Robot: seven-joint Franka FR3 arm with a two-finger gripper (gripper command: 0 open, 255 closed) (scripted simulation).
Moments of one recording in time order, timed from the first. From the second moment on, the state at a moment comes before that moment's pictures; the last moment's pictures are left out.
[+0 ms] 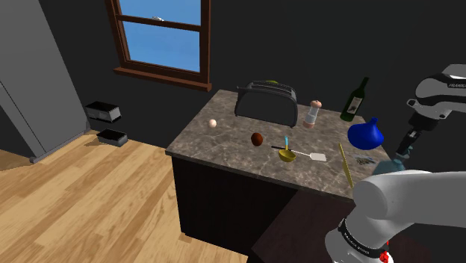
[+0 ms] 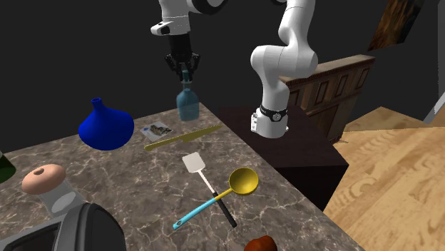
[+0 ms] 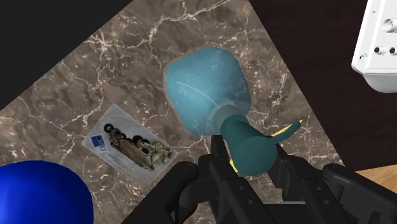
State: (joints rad) arm -0.57 -0.74 -0.87 -2.48 -0.56 1.85 -0.92
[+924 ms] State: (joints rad) arm -0.57 -0.74 -0.87 -2.48 -0.56 1.84 -0.92
